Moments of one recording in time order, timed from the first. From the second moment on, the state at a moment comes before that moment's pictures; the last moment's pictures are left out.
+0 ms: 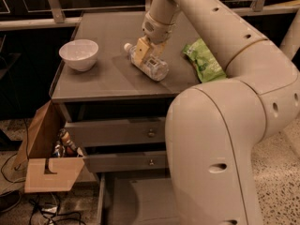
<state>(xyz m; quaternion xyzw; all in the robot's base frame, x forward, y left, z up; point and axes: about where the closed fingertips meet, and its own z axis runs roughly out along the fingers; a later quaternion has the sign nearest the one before) 0.721 -0.016 0.854 -0.36 0.92 0.13 0.11</state>
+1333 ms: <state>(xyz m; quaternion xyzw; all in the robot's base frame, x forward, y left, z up) 0.665 -0.082 0.918 -0.38 0.90 0.15 0.17</state>
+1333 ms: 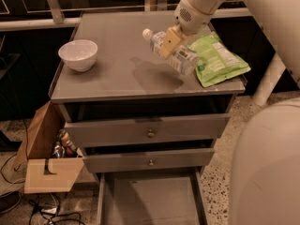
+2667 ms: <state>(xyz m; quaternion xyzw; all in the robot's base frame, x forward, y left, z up) 0.607 -0.110 0.912 -0.38 0.89 0.16 0.18</state>
